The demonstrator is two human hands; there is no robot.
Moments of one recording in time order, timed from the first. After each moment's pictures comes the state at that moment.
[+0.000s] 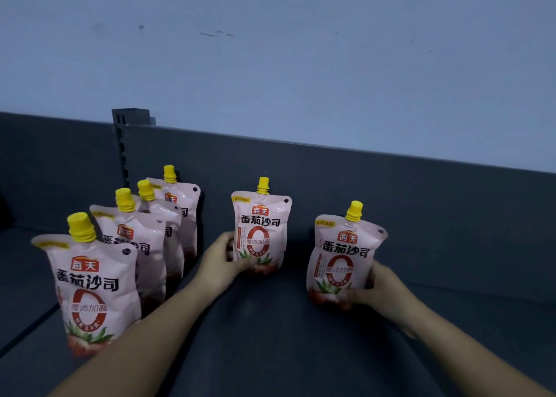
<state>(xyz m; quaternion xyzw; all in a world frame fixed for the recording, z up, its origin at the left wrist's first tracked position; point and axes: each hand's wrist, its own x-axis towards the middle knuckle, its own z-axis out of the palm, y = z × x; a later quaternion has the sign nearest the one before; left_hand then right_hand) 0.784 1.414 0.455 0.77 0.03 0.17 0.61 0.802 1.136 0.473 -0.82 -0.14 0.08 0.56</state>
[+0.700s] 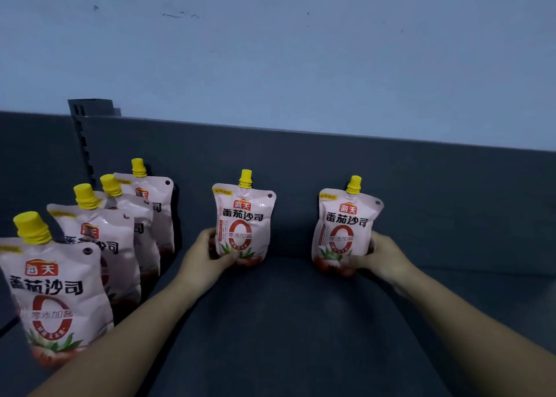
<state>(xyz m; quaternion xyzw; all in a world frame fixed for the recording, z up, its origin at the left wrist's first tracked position) 0.789 1.411 0.444 0.79 0.06 0.17 0.59 0.831 1.109 0.478 -0.82 -0.08 0.02 0.57</state>
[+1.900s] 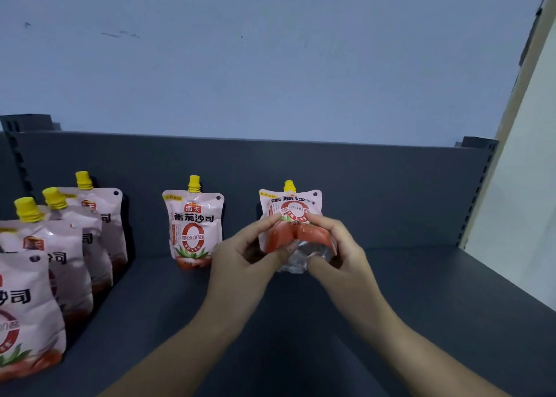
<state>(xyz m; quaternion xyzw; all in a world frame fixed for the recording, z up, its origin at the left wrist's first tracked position) 0.675 1.273 0.527 0.64 -0.17 0.16 0.73 0.673 1.132 0.523 -0.70 -0.21 -0.17 0.66</state>
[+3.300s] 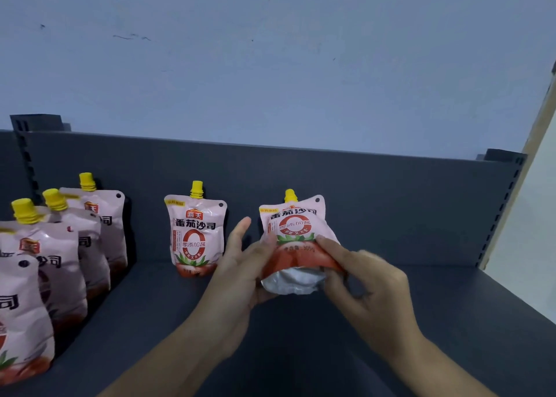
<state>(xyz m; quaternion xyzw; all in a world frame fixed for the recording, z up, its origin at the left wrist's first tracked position) 0.687 1.269 0.533 0.55 -0.08 0.02 0.83 0.699 1.095 0.510 -0.79 -0.28 -0.45 0.29</state>
